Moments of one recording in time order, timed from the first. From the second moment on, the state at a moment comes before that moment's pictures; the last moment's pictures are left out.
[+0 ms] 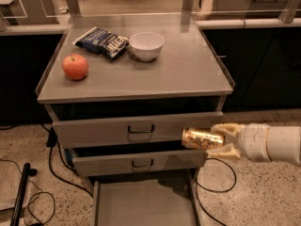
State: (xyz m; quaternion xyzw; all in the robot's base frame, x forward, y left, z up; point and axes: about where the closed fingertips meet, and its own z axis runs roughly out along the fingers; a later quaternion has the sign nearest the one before) arm 0.485 -0.204 0.724 -0.58 0.68 0.09 0.44
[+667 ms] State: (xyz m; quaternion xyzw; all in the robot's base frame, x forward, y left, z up) arm 0.501 -0.201 0.863 -0.59 0.66 0.03 0.46
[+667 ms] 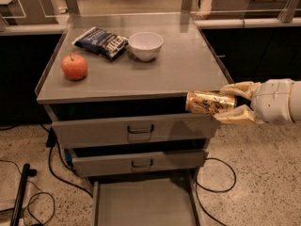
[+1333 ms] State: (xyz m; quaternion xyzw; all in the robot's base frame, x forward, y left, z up) arm 0.508 -0.195 0.868 -0.60 0.65 0.03 0.46
